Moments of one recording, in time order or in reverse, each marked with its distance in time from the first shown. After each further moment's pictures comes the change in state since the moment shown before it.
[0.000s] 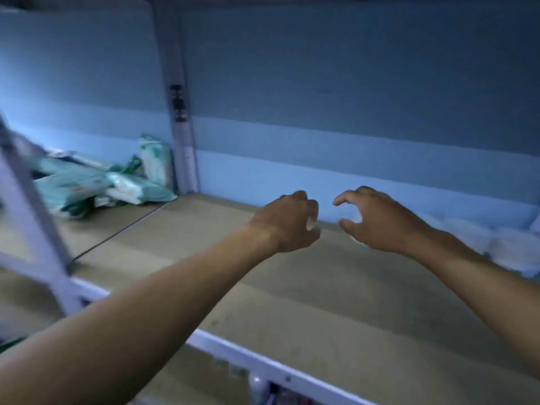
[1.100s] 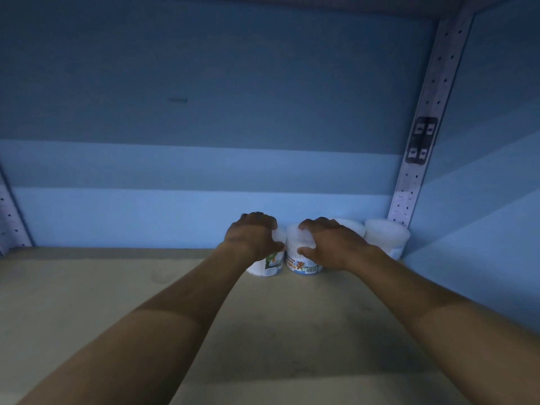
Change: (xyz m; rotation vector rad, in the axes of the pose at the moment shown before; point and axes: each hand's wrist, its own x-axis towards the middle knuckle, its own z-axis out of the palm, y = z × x) left_hand 0.167 0.100 0.098 -0.009 -0.116 0.049; right_hand -0.017 0.176 0.014 -0.191 -0.114 0.393
